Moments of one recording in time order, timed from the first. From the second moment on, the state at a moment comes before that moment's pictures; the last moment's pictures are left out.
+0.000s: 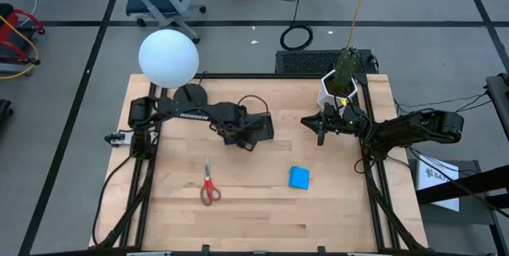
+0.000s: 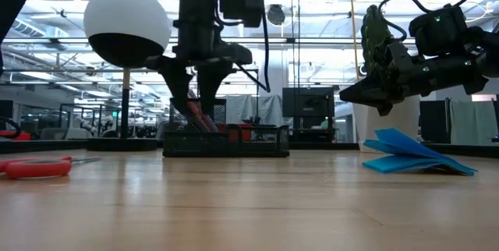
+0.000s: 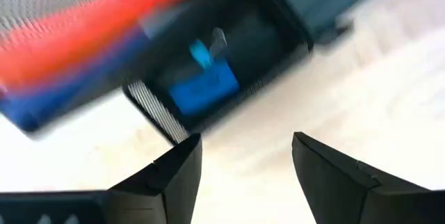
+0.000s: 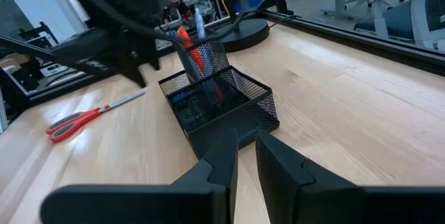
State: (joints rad) left arm 0.07 1.93 1.53 -1.12 -0.04 -0.96; right arm -0.46 1.21 0.01 1.02 -0.24 0.25
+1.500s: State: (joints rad) left arm -0.49 1.94 1.41 -1.01 0.06 -1.98; right arm -0.46 1.21 0.01 1.02 -0.24 0.25
